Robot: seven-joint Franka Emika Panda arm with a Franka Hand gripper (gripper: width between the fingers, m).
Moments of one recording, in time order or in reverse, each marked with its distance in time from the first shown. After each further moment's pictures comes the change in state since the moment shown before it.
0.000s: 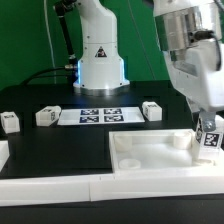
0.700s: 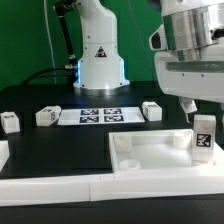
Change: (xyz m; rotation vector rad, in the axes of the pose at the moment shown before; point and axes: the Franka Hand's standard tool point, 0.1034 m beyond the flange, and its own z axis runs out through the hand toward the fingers) arm -0.012 0.002 0.000 -0.011 0.042 -0.480
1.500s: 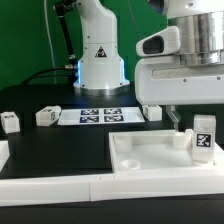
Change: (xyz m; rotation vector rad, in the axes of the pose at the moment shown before) arm 0.007 0.004 0.010 -0.073 0.026 -0.742
